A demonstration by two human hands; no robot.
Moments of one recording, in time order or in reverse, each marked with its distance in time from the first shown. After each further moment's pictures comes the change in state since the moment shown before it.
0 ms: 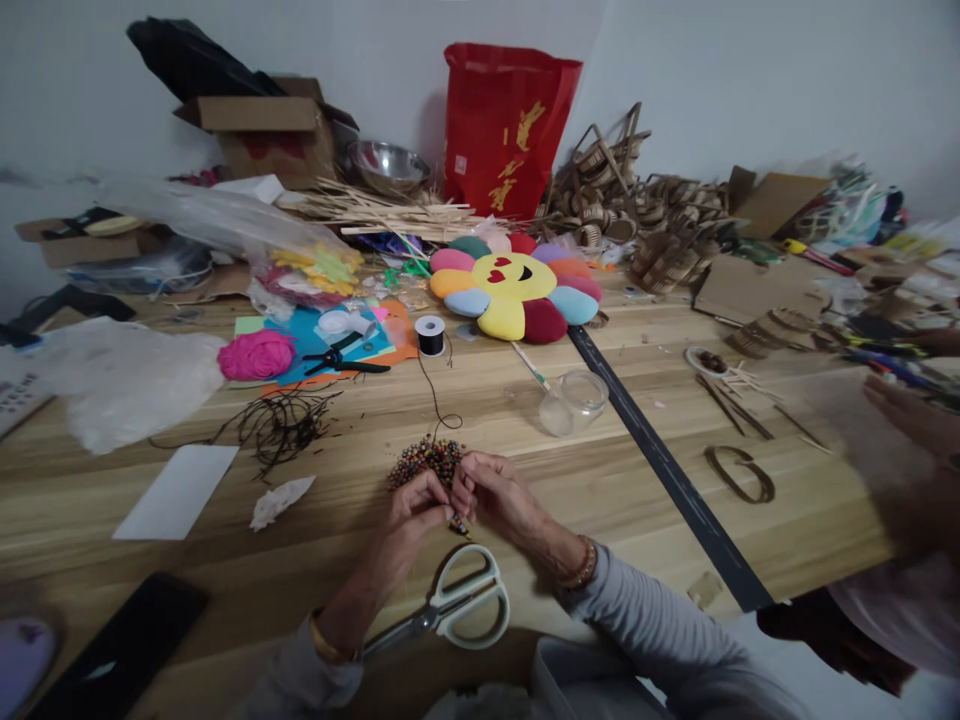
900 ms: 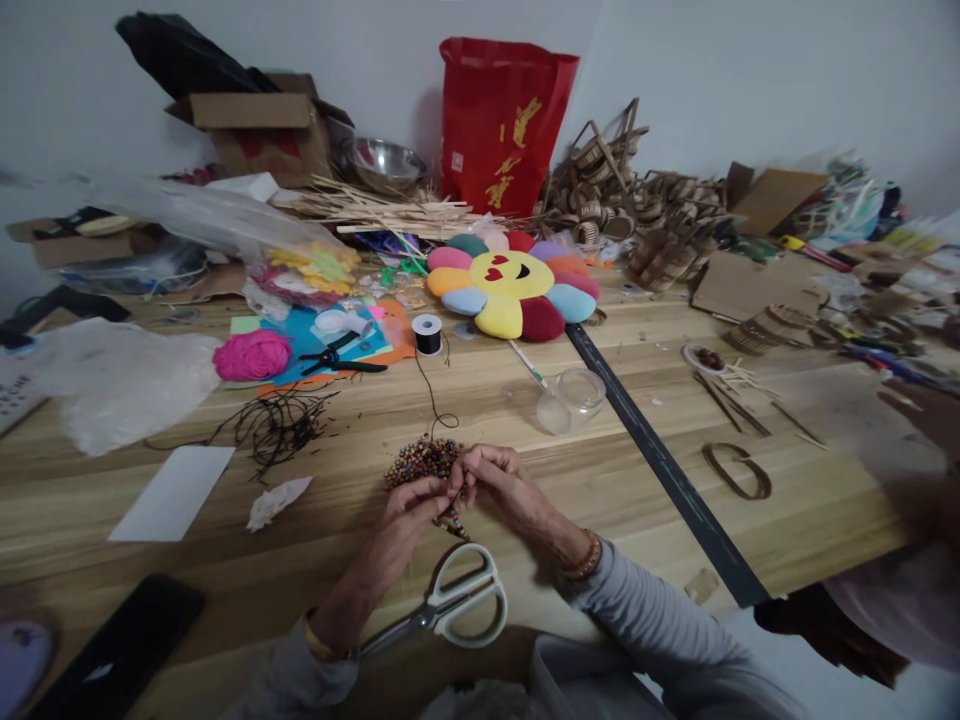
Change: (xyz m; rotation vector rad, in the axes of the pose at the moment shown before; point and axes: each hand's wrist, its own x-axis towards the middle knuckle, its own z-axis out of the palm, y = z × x) left_hand 0.003 0.000 -0.004 0.054 0.075 -0.106; right_hand -0.003 -0.021 -0.002 -0.214 0.027 -0.069
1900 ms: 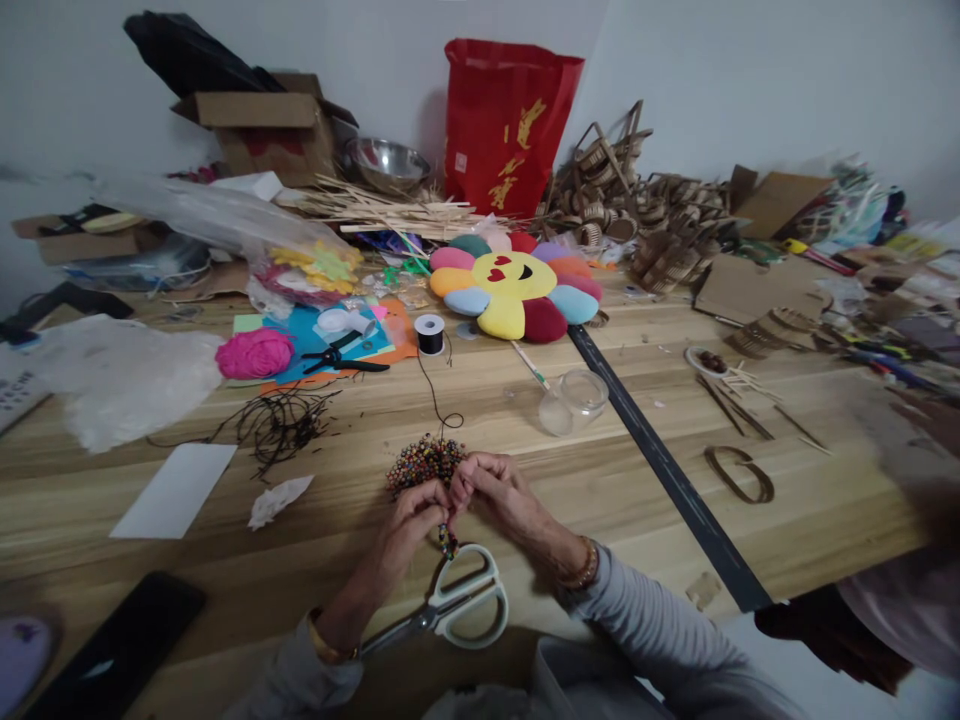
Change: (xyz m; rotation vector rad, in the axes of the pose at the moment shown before) left_hand 0.000 -0.010 -0.006 0.189 -0.094 0.094; right_hand -0.001 0.017 0.003 0.071 -0.023 -0.005
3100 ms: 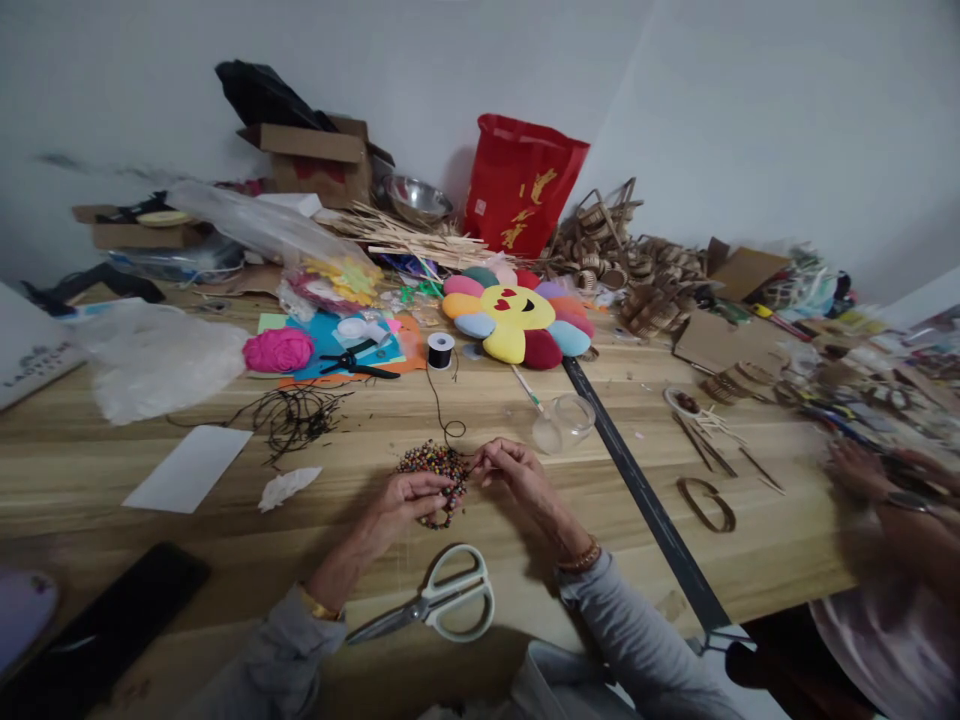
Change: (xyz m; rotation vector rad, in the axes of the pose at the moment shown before) left_hand 0.003 0.010 -0.021 -0.141 0.000 -0.147; right_hand 0.005 -0.024 -0.034 -0.353 0.132 0.021
